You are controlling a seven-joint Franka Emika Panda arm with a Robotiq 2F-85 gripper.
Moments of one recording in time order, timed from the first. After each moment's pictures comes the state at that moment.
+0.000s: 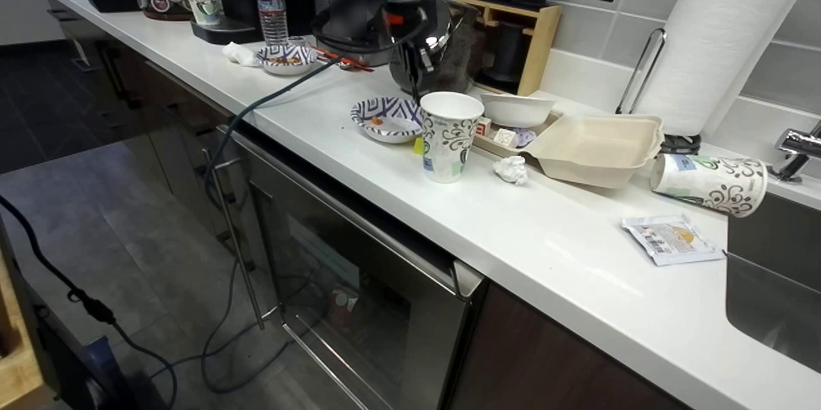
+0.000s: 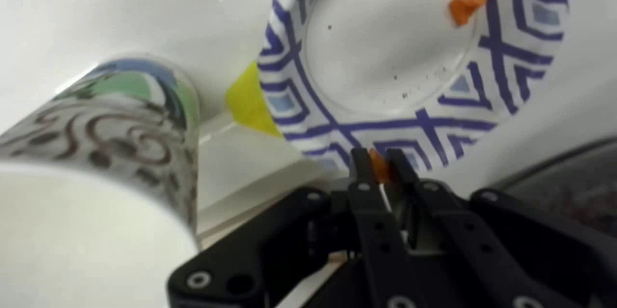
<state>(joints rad) -0.42 0.49 -0.13 -1.73 0.29 2.48 -0.24</state>
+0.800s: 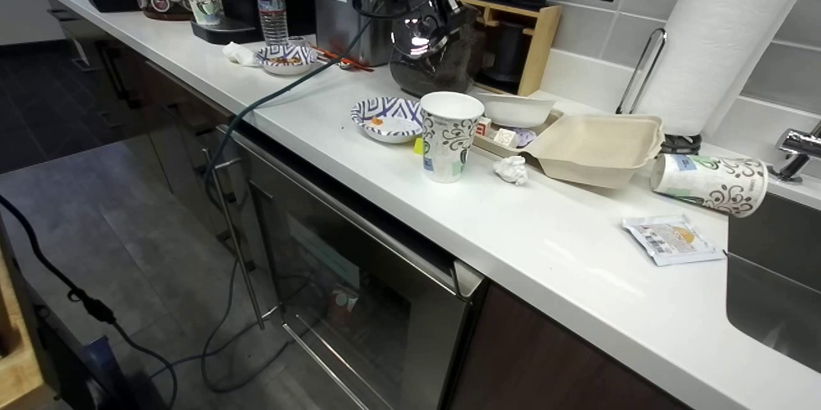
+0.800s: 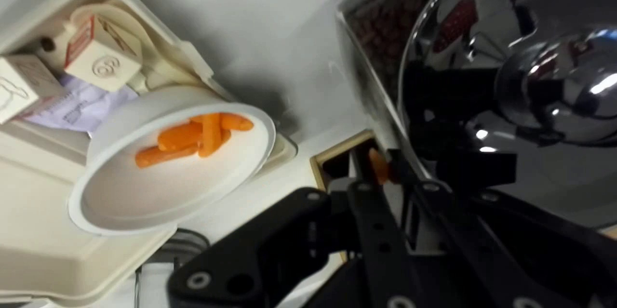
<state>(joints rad) -0.38 0.57 -0.05 -1.53 0.47 2.64 -0.25</state>
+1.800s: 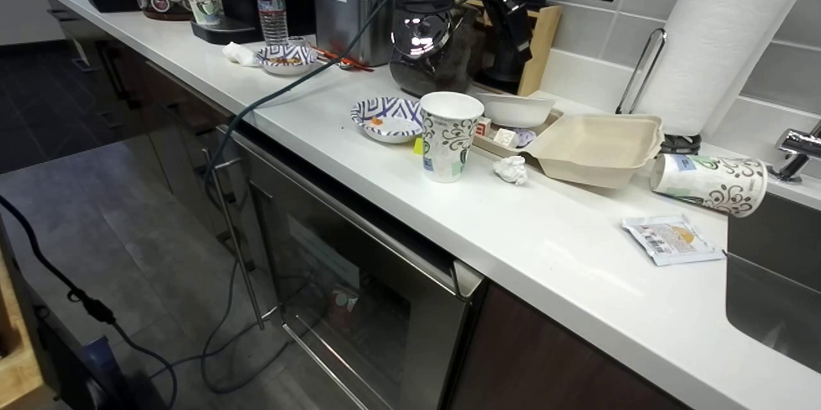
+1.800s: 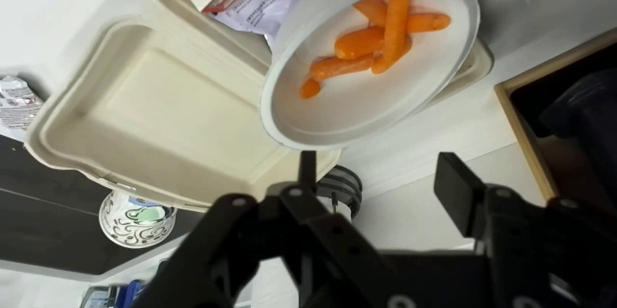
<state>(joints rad) -0.32 0.81 -0.29 -1.18 0.15 2.57 0.17</state>
